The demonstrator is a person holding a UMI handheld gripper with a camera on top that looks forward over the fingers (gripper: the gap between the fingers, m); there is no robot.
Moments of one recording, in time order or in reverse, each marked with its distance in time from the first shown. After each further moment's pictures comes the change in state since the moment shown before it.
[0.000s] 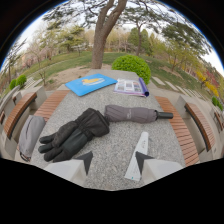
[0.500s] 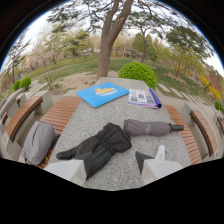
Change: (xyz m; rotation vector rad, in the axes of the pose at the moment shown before) arm -0.068 -0.049 0.001 0.066 -0.049 -0.021
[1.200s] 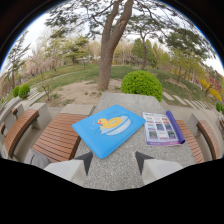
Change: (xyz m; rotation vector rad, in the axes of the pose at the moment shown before) arm -0.056 -0.191 0.187 0.083 -0.008 0.018
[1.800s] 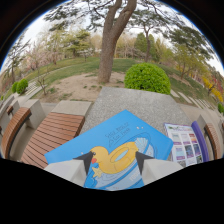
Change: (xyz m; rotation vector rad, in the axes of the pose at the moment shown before) arm -0.016 -0.056 0.253 -0.076 -0.008 -0.020
